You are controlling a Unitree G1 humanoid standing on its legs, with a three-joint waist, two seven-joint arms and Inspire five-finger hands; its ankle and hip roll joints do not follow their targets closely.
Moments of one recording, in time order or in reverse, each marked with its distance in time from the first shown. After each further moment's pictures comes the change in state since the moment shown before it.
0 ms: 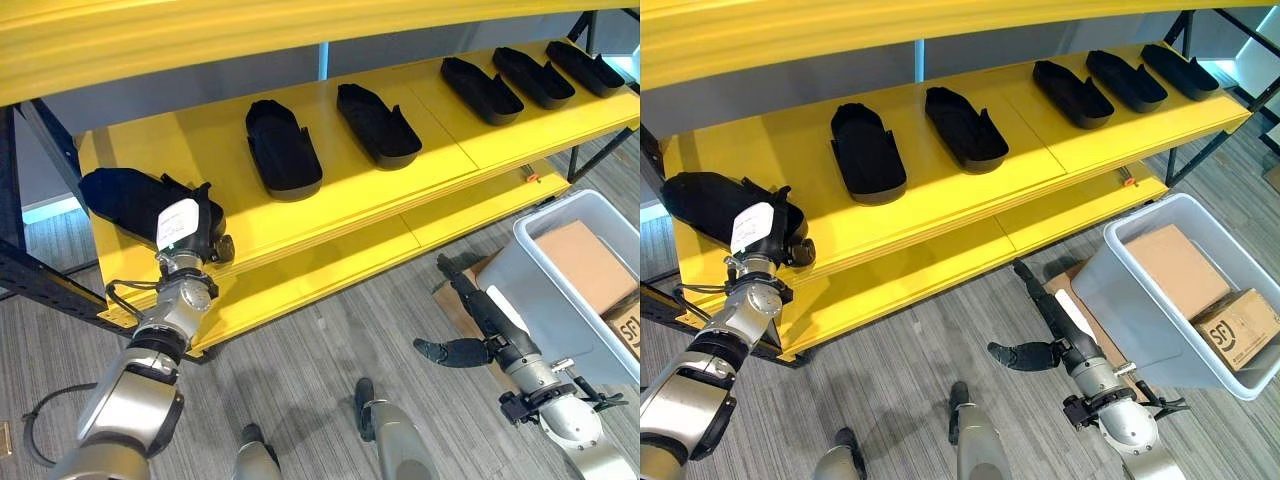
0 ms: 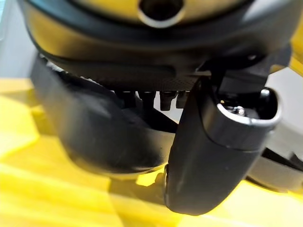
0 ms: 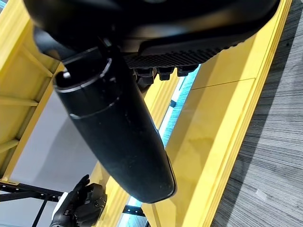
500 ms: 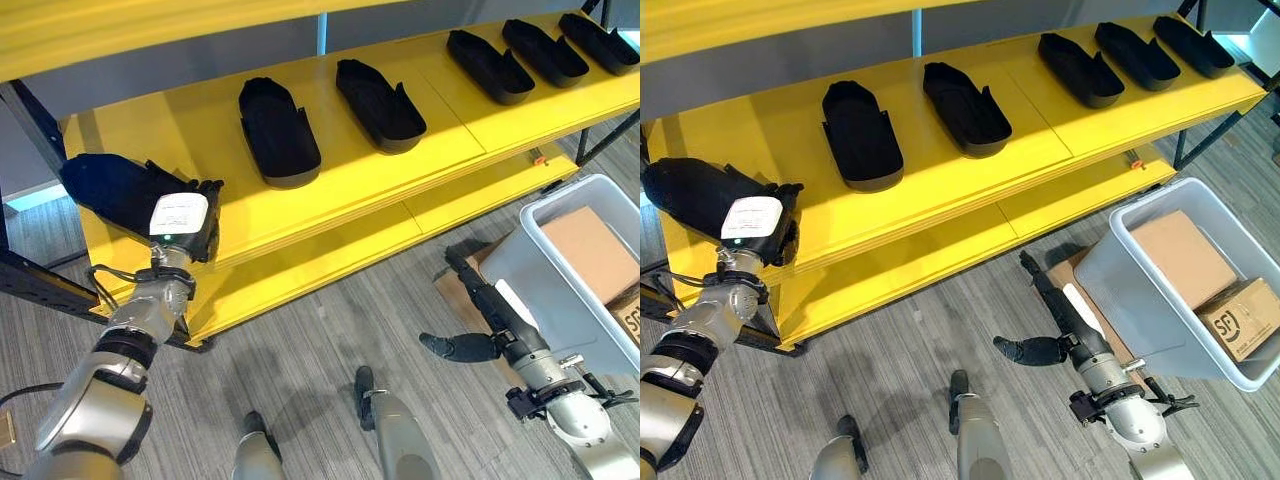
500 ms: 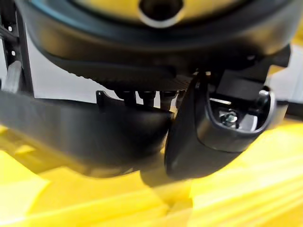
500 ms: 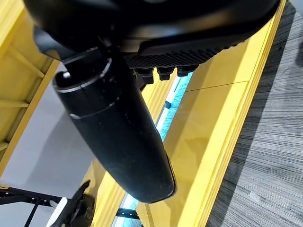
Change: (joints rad) left arm 0.065 0.152 -0.060 -0.078 0.228 -0.034 -0.036; right arm 0.001 -0.011 -0.045 0.001 -0.002 -0.015 0.001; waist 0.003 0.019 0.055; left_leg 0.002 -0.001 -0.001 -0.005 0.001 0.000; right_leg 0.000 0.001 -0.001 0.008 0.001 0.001
